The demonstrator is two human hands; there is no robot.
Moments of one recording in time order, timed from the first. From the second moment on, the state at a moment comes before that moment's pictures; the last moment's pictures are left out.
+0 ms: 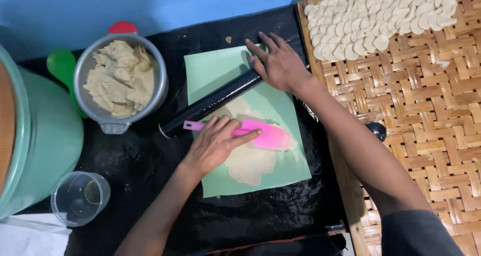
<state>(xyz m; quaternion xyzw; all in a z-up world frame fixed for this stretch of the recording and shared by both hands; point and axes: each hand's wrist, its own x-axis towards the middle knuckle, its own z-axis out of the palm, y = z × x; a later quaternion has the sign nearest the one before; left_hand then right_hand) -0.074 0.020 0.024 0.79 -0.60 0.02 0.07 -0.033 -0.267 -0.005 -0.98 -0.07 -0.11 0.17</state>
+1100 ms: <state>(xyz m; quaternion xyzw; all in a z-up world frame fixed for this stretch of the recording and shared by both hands) -0.138 0.045 0.066 0.85 -0.51 0.01 0.10 0.007 -0.277 -0.037 -0.95 0.06 -0.15 0.28</state>
